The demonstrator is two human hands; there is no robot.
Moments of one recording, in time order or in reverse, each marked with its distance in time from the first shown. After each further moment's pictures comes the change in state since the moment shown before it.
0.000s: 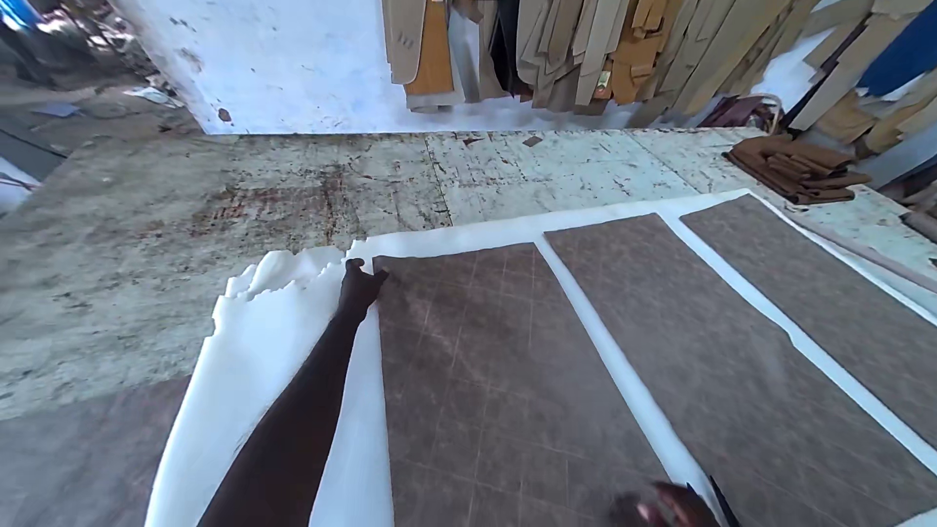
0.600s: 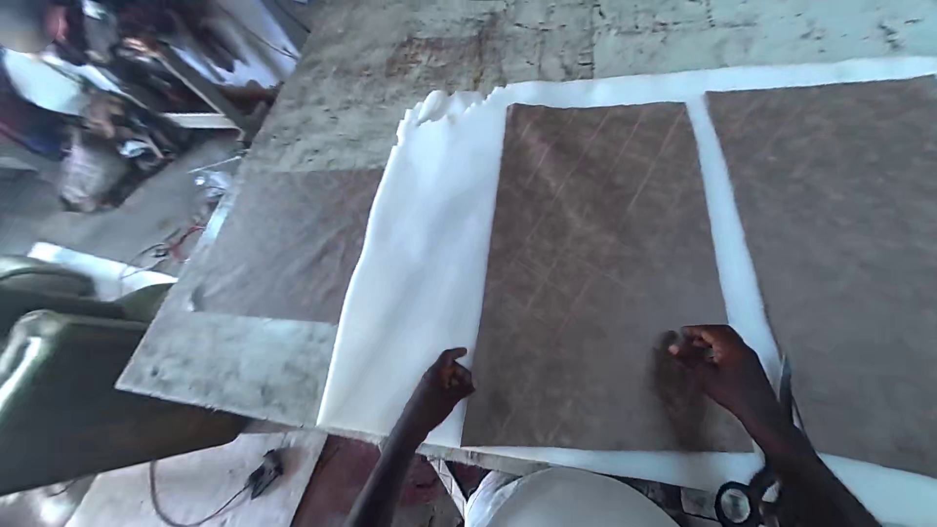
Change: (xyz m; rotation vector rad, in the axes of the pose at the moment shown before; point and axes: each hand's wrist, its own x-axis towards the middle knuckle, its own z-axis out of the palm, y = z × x) left_hand -0.597 -0.106 -0.045 -0.101 -0.254 -0.250; right_hand 0.038 0.031 -0.019 0.023 -0.391 -0.165
